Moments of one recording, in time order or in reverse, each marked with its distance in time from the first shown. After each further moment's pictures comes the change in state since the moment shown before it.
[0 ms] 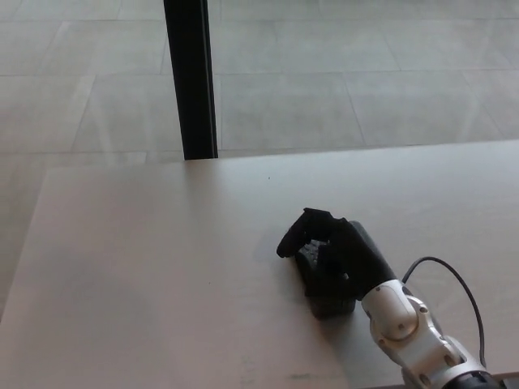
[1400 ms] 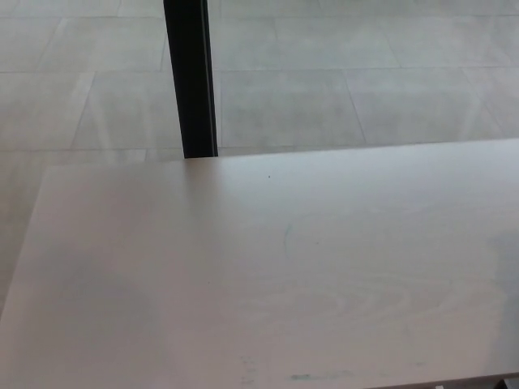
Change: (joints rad) left_arm -0.019 -0.001 0.030 0.048 -0.026 -0.024 0.010; right_arm 0.061 -0.421 -0.442 0.153 0.147 0.089 0.015
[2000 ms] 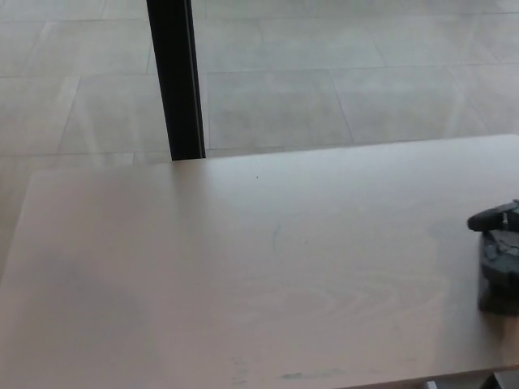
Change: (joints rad) left_arm -0.003 -0.002 -0.001 -0.022 -0.013 -0.010 0.000; right_arm -0.076 0.204 0.111 -0.045 -0.023 0.027 -0.090
